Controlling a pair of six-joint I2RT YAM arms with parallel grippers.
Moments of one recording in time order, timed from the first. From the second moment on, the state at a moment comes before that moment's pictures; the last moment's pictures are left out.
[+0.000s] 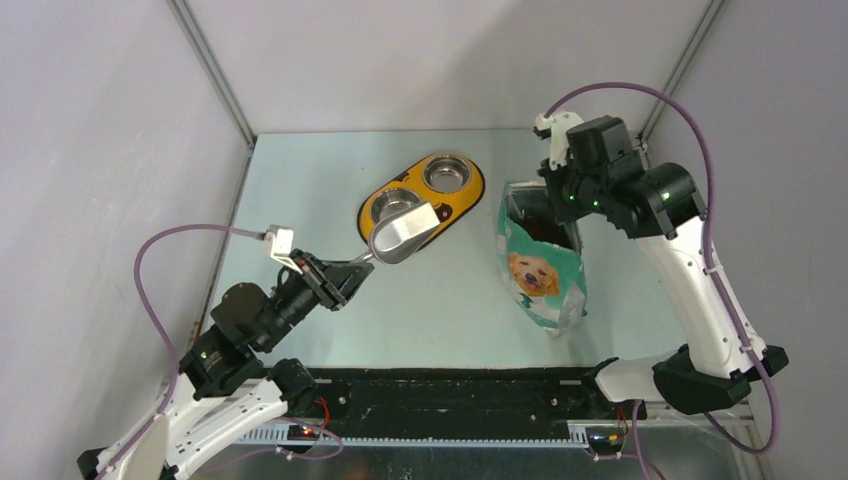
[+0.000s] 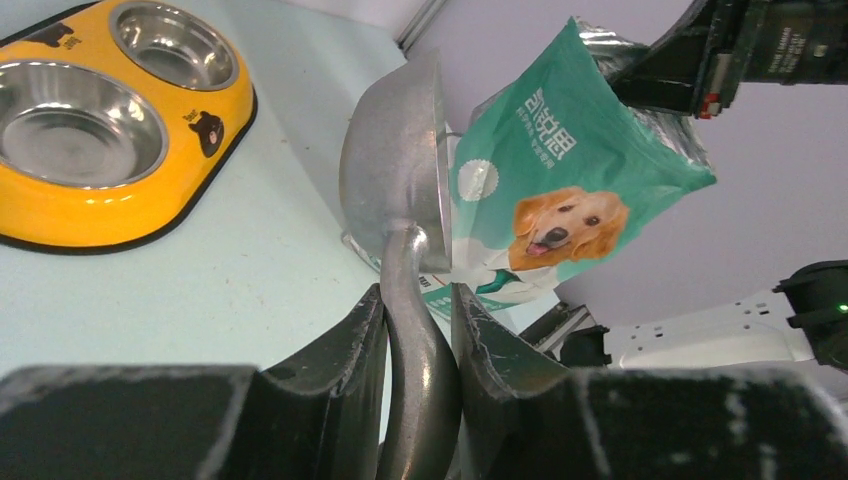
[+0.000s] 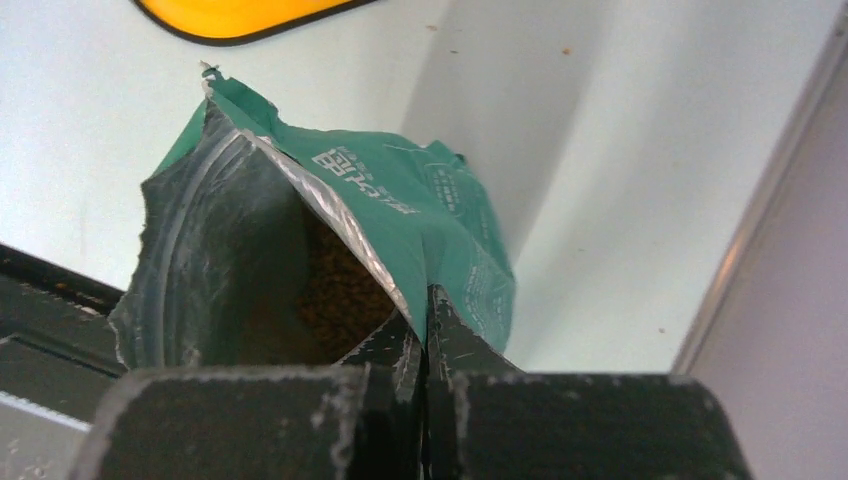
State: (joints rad) left arm -0.81 0.37 0.72 -0.34 -0.13 -0.68; right arm 0.49 1.35 1.92 -1.32 0.11 -0.05
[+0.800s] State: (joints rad) left arm -0.81 0.40 1.11 -0.80 -0.18 -0.75; right arm 1.15 1.72 1.97 -1.08 0.66 0.38
